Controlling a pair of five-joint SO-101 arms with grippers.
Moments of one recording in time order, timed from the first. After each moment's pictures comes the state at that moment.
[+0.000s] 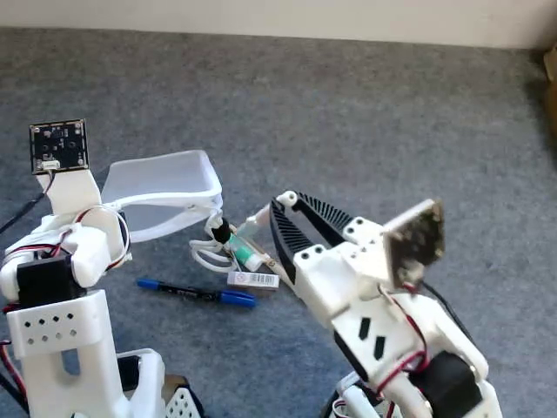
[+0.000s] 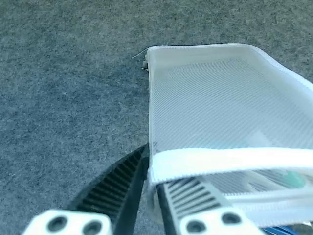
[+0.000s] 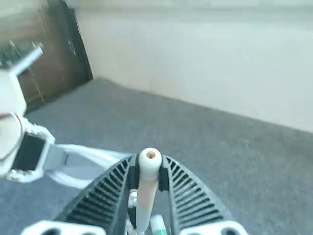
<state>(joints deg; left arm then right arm) -16.9 -52.8 37.5 77.3 4.0 -38.6 -81.1 42.3 50.4 -4.6</state>
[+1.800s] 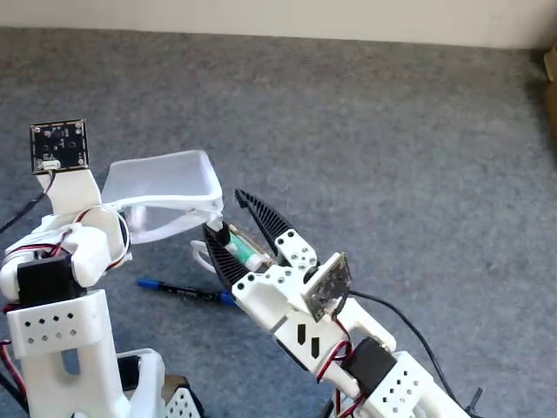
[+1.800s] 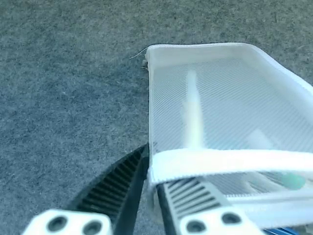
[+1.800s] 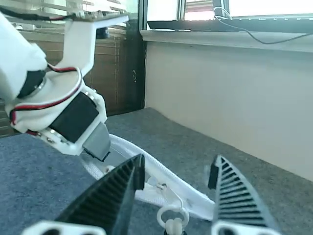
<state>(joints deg) -16.9 -52.8 37.5 77.3 4.0 -52.1 -83.3 81.7 2.5 3.6</state>
